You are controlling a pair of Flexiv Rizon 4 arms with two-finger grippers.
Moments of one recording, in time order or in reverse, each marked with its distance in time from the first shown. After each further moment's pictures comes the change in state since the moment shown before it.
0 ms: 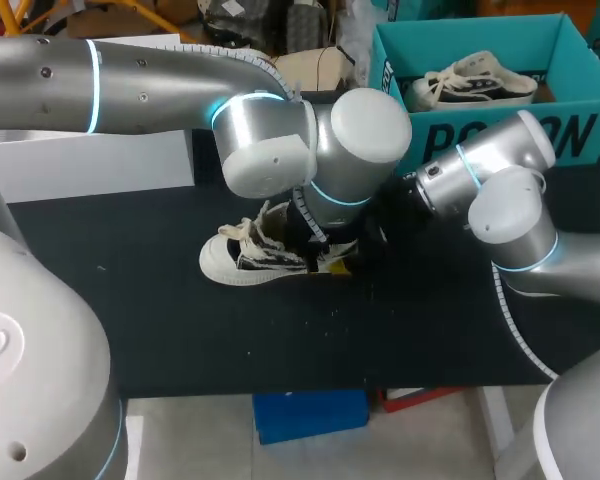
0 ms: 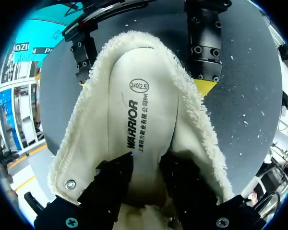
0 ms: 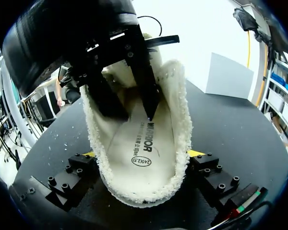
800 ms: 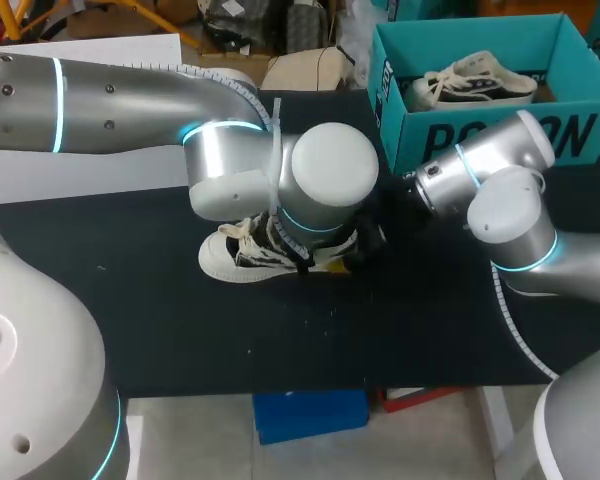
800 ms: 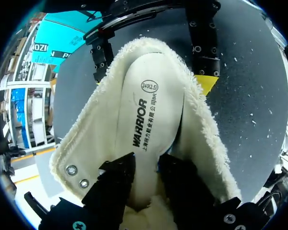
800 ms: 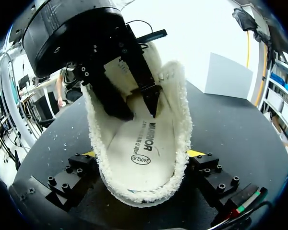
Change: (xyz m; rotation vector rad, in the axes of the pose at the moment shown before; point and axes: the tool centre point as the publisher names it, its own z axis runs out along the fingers) left arm -0.010 0.002 0.002 0.143 -0.115 -0.036; right arm -0.001 0.001 0.000 -0.001 -0.002 0.001
